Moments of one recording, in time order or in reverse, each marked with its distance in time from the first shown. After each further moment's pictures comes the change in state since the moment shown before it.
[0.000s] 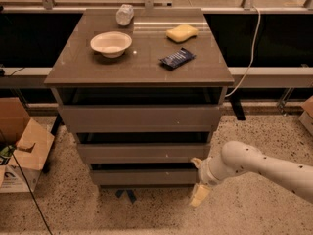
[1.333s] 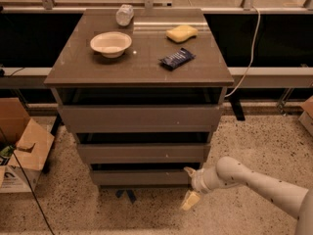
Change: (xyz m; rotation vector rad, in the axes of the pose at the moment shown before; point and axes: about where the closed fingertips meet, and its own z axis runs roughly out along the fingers) arm 0.034 -0.016 0.107 -0.017 -0.162 0.051
